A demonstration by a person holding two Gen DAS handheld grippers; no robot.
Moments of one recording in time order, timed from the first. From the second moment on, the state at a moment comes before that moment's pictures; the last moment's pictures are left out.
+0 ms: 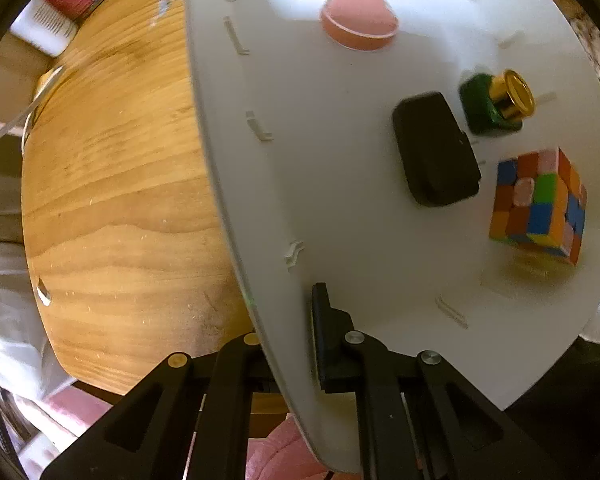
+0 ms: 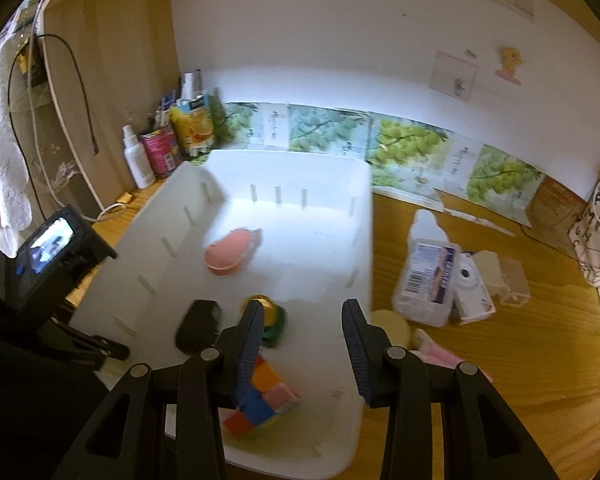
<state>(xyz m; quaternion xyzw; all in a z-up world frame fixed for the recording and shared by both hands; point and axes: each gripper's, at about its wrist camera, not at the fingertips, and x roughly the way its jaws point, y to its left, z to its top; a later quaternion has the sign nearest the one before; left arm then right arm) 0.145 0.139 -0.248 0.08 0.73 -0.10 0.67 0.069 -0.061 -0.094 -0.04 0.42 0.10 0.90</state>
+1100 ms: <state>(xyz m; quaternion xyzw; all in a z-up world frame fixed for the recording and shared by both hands) 0.114 0.160 -0.246 -0.02 0.69 0.09 0.71 0.098 -0.183 -0.160 -0.13 0.51 0.18 0.83</state>
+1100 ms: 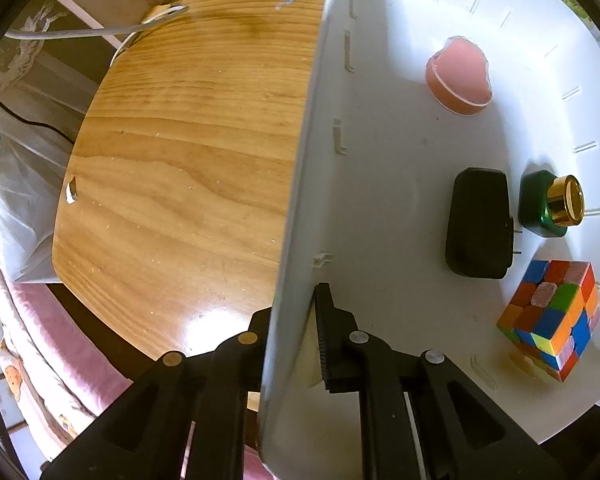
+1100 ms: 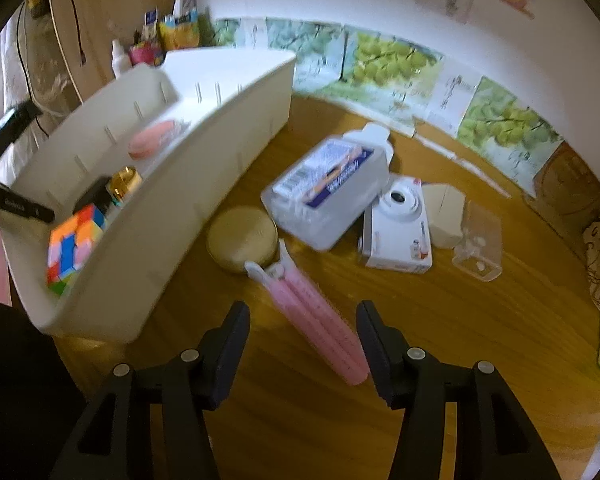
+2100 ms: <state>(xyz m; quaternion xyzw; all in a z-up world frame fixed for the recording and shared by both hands) 0.107 0.146 -0.248 0.00 0.70 0.06 0.71 0.092 -0.172 -0.160 -0.11 0.52 0.15 0.83</state>
